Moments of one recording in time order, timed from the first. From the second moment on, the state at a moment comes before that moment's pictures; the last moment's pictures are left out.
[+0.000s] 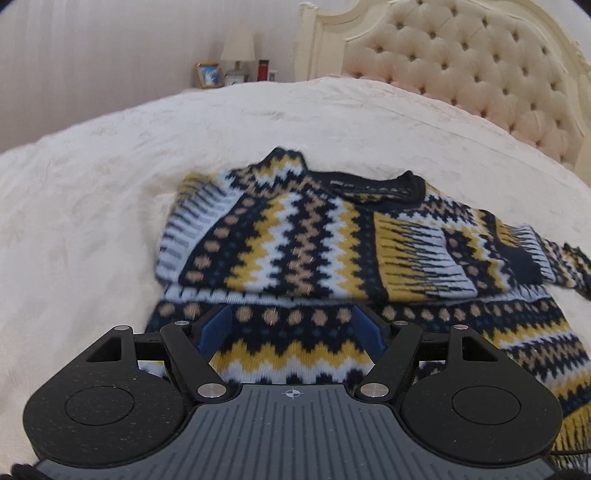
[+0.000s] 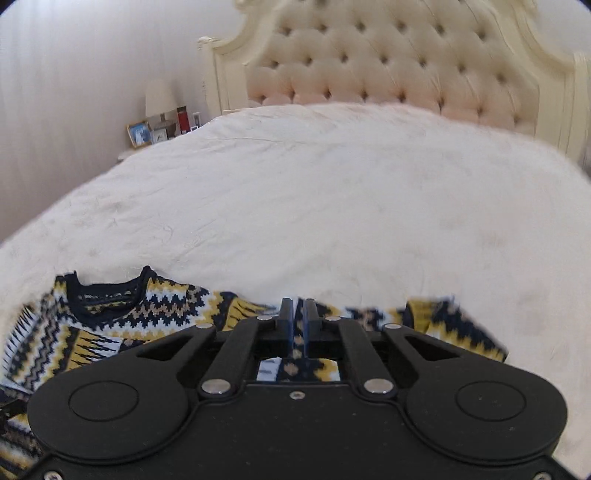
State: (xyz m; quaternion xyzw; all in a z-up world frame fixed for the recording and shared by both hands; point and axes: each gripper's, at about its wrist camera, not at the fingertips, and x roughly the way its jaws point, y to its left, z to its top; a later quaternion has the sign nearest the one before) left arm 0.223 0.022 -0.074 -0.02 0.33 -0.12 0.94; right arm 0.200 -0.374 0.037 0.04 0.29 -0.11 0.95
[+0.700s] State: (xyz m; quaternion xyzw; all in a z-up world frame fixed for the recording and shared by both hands) left arm 0.212 0.011 -0.109 0.03 0.31 -0.06 0.95; right arm 0.159 -0.418 -0.070 0.00 0.33 -0.26 0.91
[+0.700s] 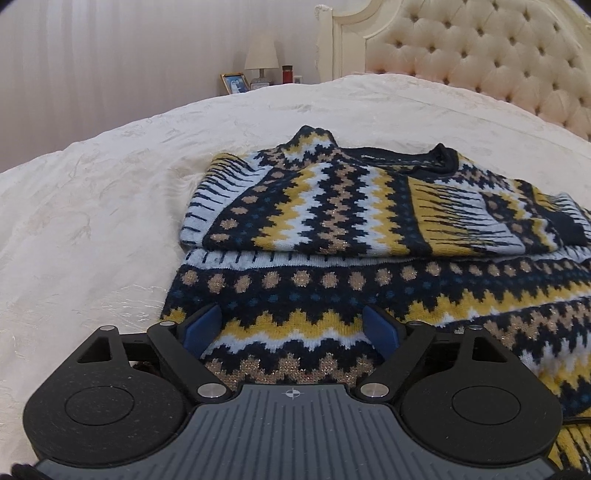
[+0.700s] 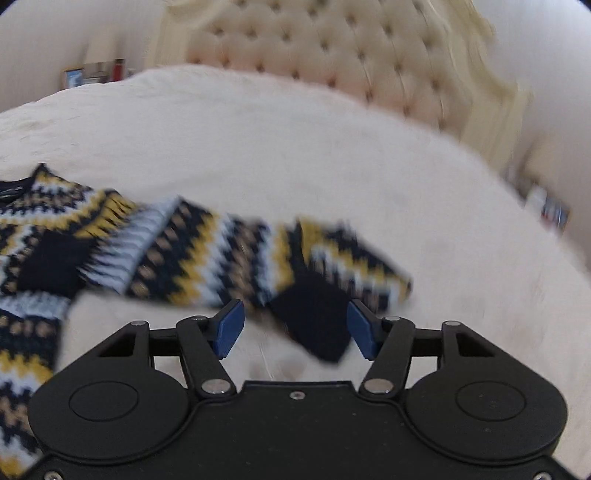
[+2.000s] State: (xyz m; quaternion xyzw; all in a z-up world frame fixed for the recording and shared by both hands) left arm 0.224 0.059 -0.015 -0.10 0.29 -0.10 0.95; right arm 0.242 -0.245 0.038 0.22 0.28 0.17 0.92
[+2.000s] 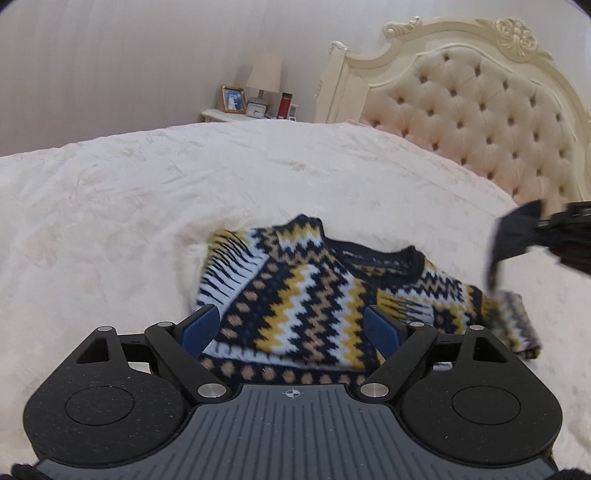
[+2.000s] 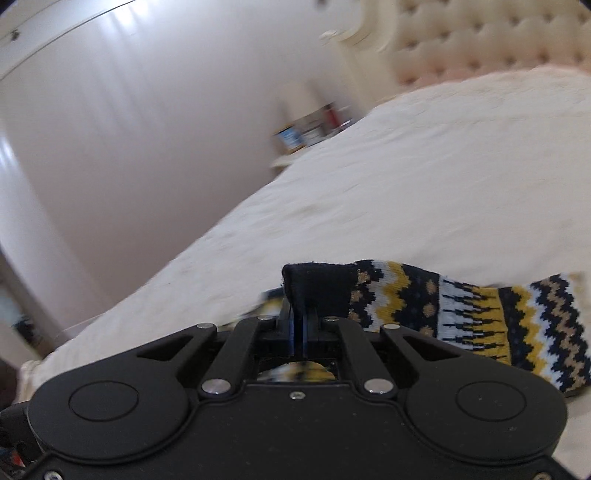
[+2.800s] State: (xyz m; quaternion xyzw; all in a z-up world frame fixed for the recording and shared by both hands) left arm 0.263 0.022 -0.046 -0.04 0.35 -0.12 0.93; right arm 0.187 -0.256 -0.053 0.06 0.22 0.04 0.97
